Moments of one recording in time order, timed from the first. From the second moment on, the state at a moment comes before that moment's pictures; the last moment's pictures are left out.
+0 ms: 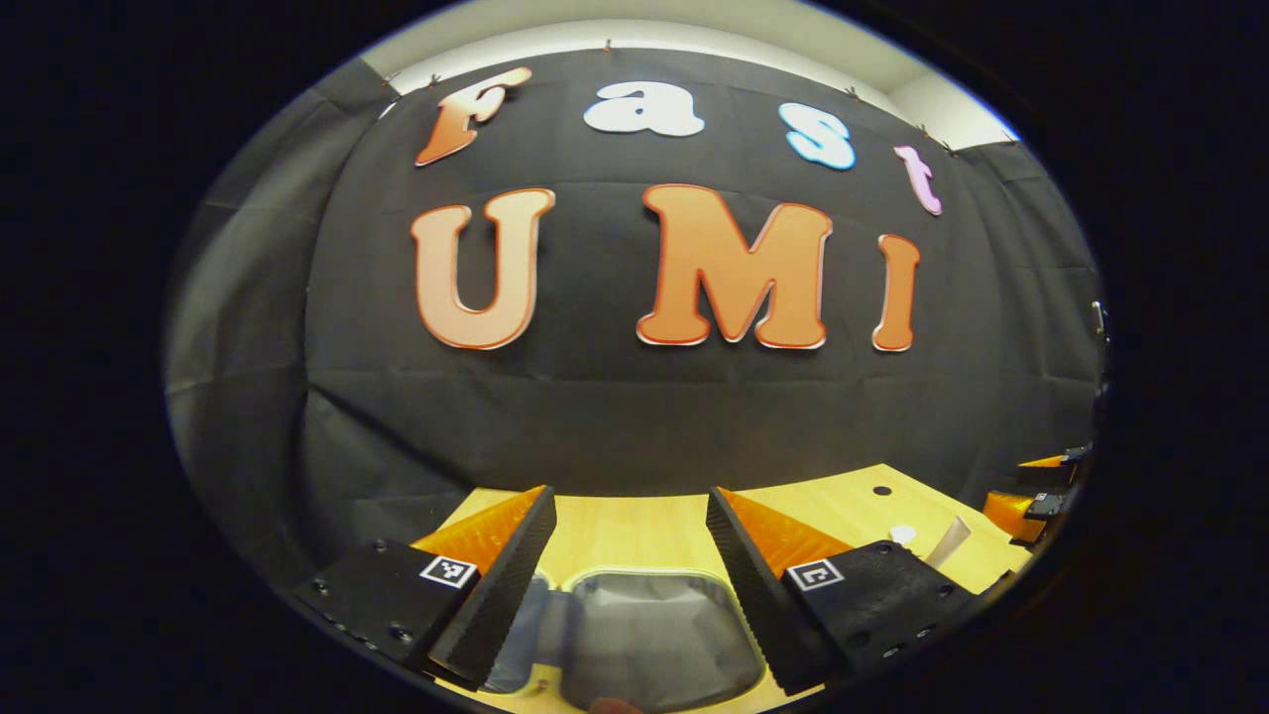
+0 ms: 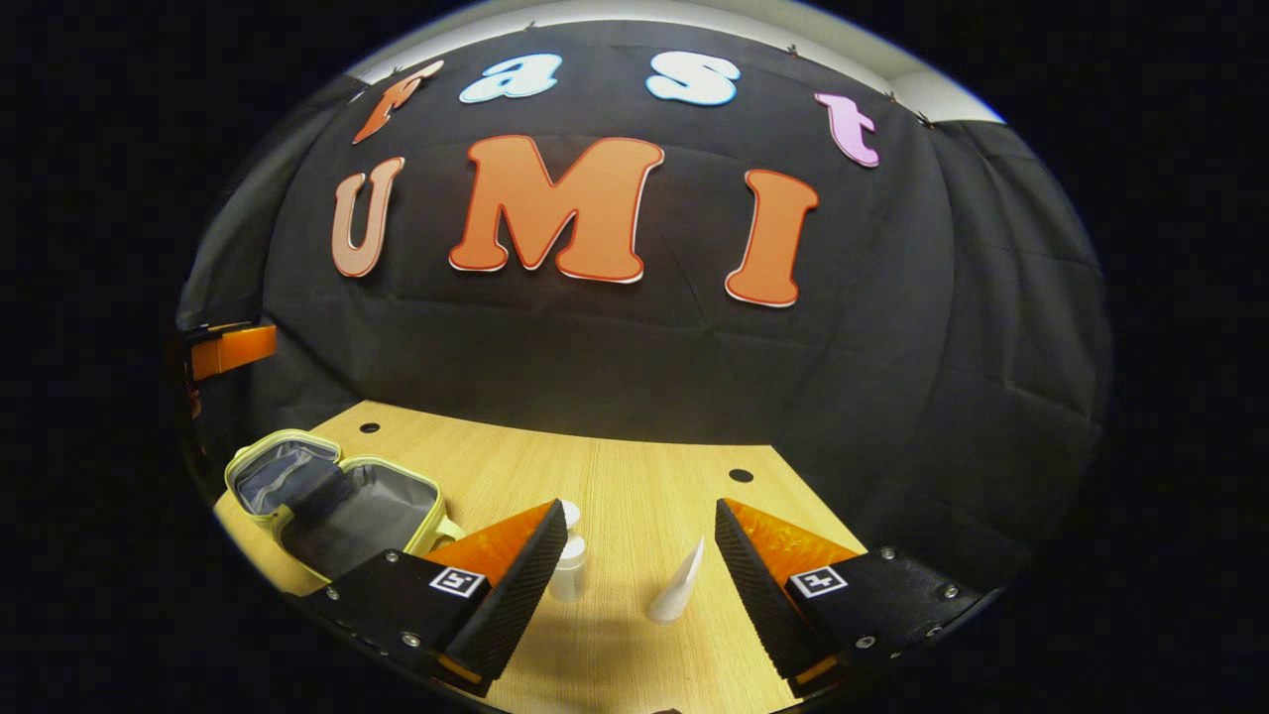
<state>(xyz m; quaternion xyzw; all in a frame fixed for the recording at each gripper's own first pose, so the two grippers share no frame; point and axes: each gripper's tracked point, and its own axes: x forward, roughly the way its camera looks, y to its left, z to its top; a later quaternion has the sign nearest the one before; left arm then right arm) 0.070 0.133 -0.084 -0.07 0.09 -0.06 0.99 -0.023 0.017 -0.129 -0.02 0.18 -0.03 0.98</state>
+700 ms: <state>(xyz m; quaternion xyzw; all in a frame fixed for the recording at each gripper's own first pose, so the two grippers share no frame) 0.069 -0.073 -0.158 -0.01 0.17 -0.23 0.96 -0.021 -0.029 -0.173 -0.04 0.22 -0.02 0.97</state>
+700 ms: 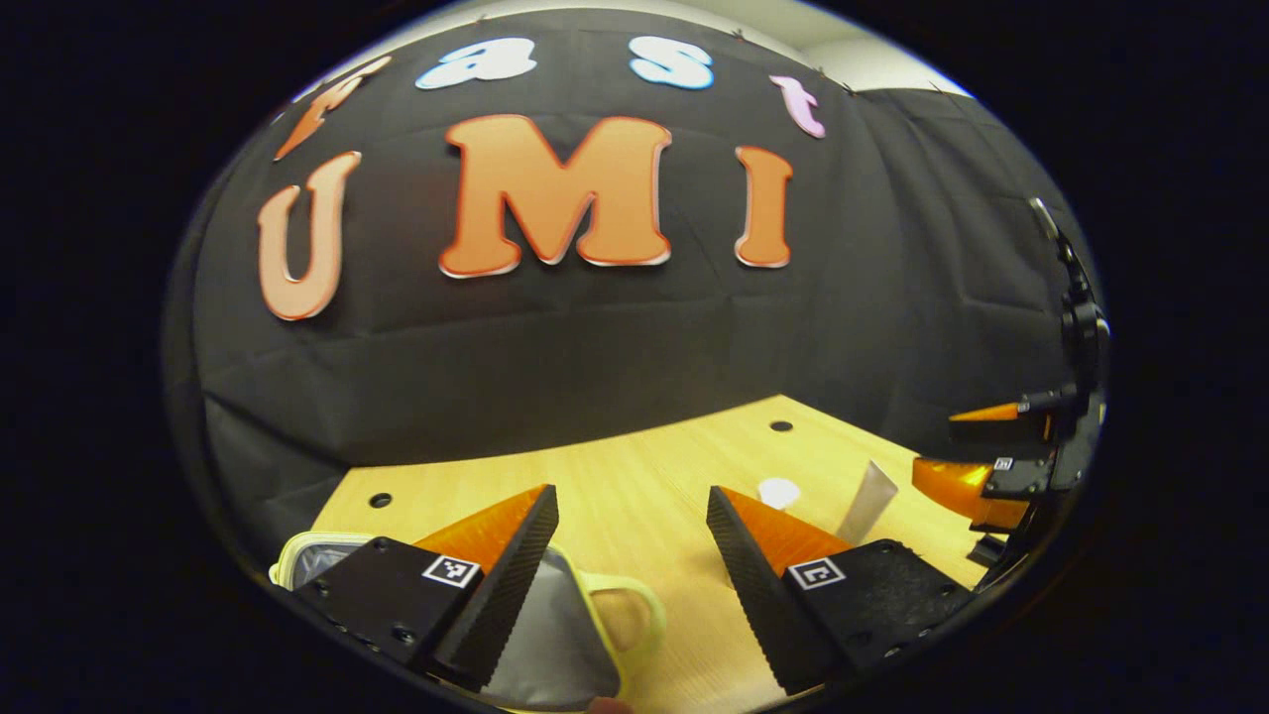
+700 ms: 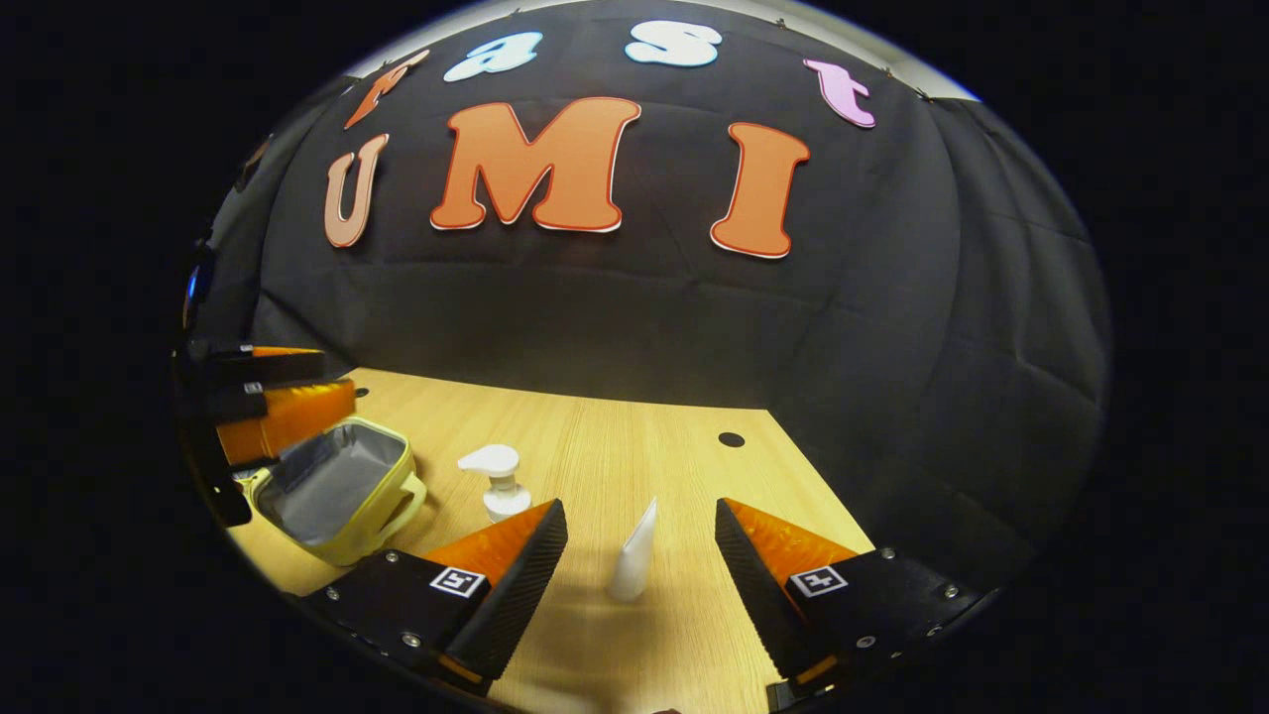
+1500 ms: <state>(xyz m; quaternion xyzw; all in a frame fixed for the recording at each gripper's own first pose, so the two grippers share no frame) 0.063 -0.182 -0.299 0.05 0.29 -0.31 0.90 -0.022 -0.071 -0.202 -0.05 0.27 -0.03 0.96</state>
